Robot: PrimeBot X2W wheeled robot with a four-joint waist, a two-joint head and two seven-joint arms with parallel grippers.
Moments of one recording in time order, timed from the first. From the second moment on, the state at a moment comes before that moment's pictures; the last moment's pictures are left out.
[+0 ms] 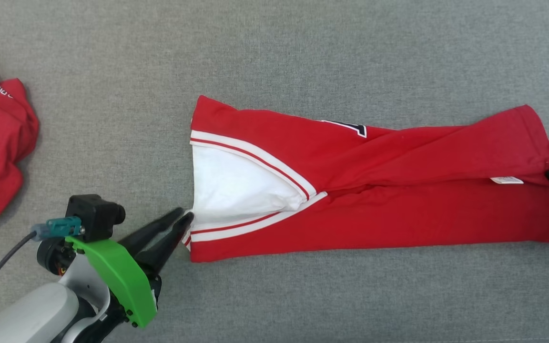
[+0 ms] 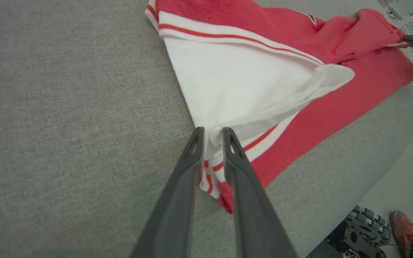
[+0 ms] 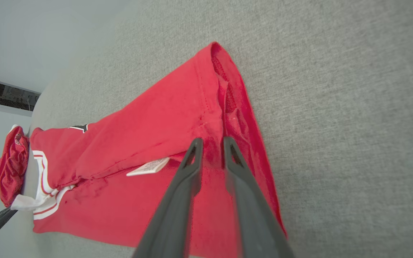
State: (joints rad) left arm -0.51 0.82 -0.97 -0.14 -1.14 0.05 0.06; right arm -0.05 -0.79 0.06 0.00 1.34 0.13 0.27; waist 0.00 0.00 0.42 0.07
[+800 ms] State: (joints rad) left arm -0.06 0.41 -0.60 -0.05 -0.59 0.35 -0.26; right arm 0.06 -0.54 0.15 0.16 0.95 0.13 -0.24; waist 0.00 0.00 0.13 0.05
